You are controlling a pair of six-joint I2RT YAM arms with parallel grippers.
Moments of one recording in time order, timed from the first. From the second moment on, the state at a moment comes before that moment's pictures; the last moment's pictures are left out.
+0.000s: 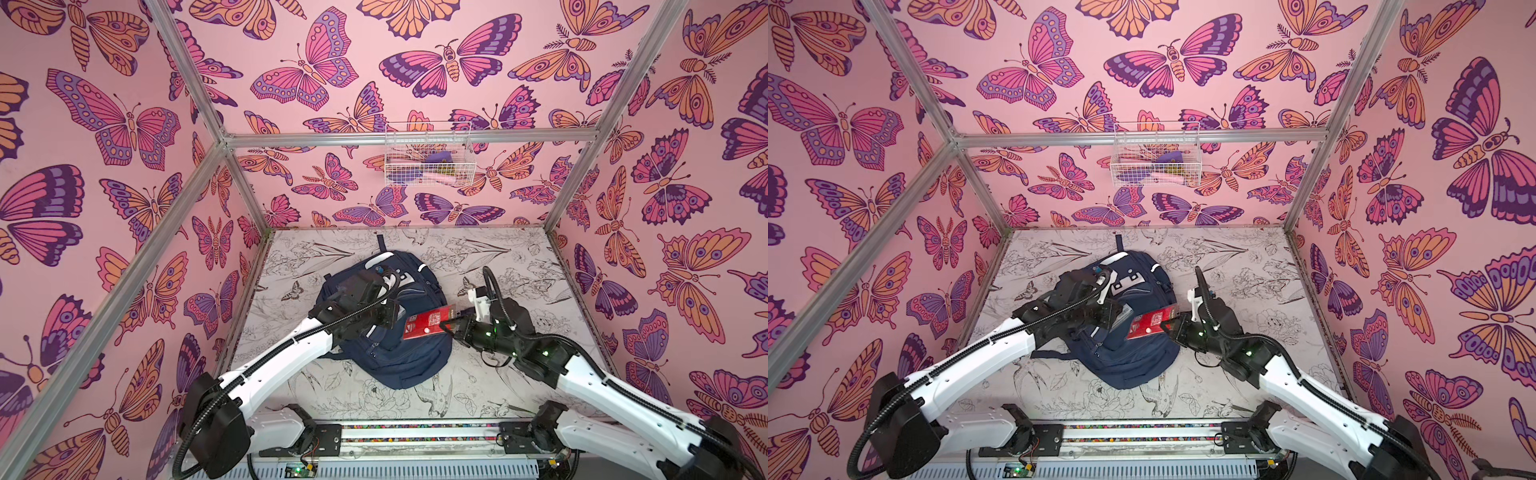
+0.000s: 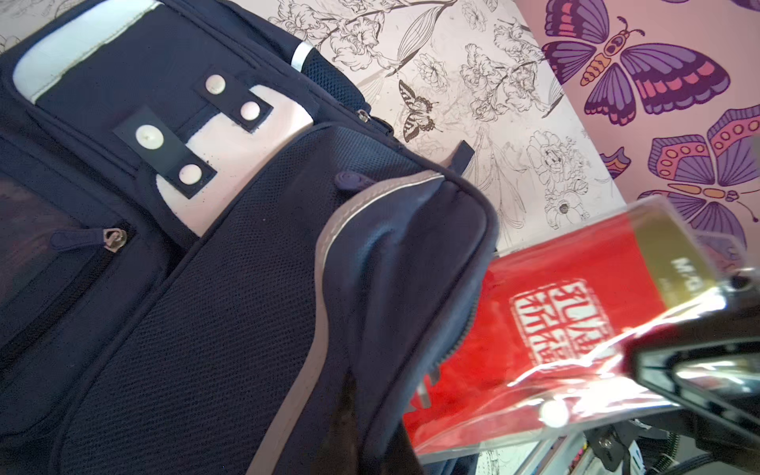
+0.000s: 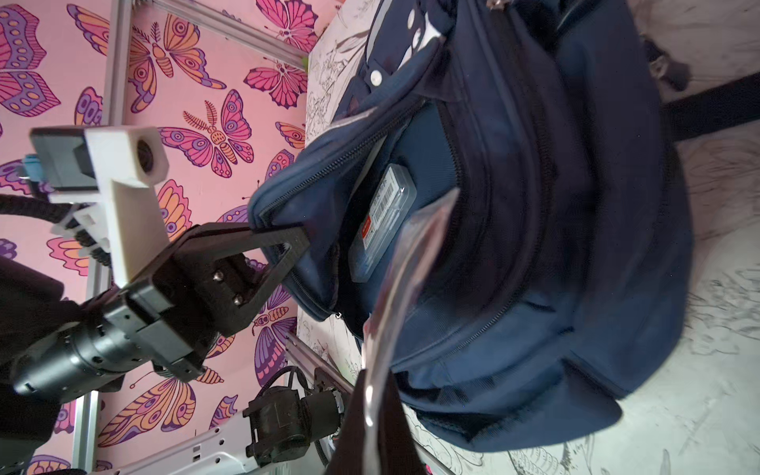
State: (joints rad) left arm -0.66 1.25 0.98 -0.46 0.16 -0.38; right arm 0.75 0.98 0.66 -0.18 -0.23 1.09
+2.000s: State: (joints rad) left arm -0.62 1.15 0.79 -0.26 0.41 -0.53; right arm 0.96 1.50 1.02 -0.50 0.16 0.92
